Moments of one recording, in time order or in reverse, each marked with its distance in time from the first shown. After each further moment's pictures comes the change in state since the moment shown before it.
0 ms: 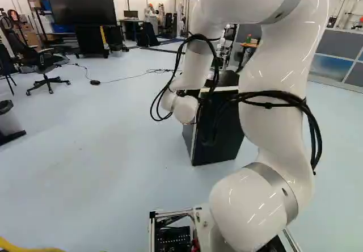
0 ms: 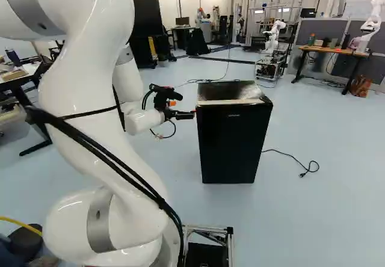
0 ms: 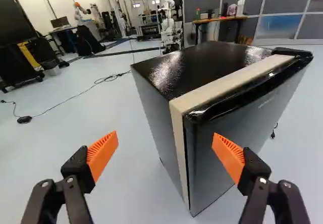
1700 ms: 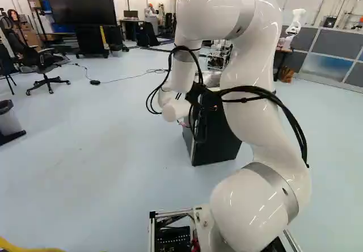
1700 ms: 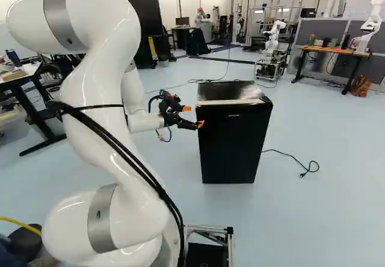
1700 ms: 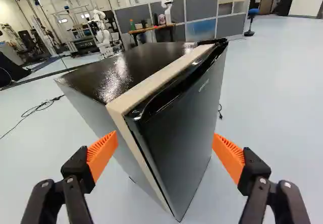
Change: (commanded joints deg) arm 2.4 -10.8 -8.3 24.8 6.2 0.0
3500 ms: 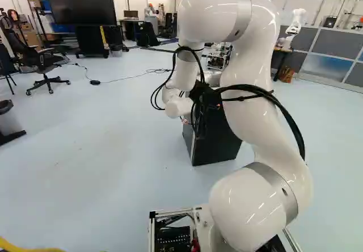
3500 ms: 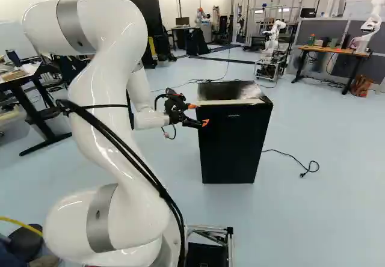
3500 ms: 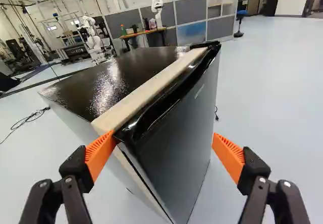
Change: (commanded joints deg) arm -3.5 -1.6 -2.5 0.3 0.1 0.0
